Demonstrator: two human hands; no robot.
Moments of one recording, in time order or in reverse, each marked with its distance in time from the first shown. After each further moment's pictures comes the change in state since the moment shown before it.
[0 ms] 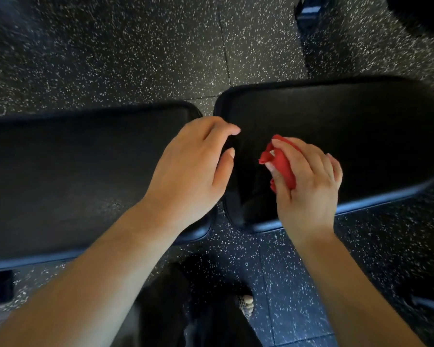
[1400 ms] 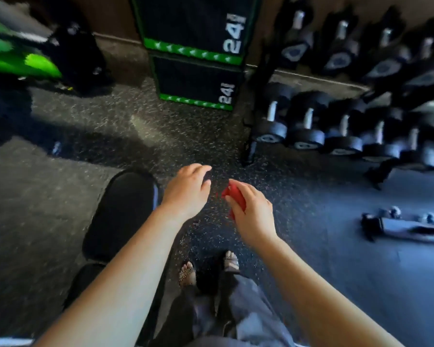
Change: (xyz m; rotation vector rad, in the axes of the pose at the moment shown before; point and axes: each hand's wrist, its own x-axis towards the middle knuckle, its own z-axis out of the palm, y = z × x) left_hand -0.035 0.414 -0.156 0.133 -0.795 0.891; right_hand -0.143 -0.120 -0.419 0.107 0.391 1.260
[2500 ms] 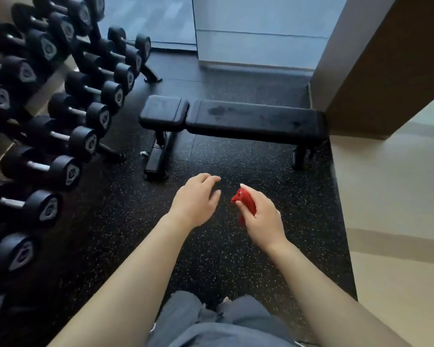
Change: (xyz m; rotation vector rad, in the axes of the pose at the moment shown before) left_hand -0.237 0.611 0.375 0.399 -0.666 1.404; right_hand -0.485 0.387 -0.267 0.276 1.121 1.069
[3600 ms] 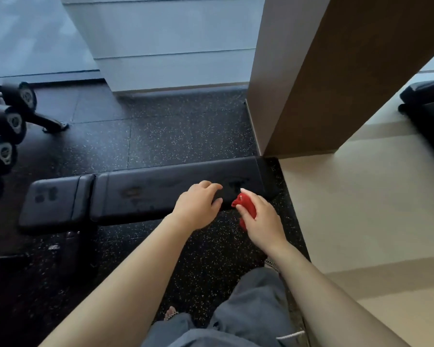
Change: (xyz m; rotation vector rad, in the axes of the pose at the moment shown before) left_hand 0.558 0.181 0.034 0.082 -0.258 0.246; right_hand 0.458 0.181 -0.207 -0.042 0.106 0.282
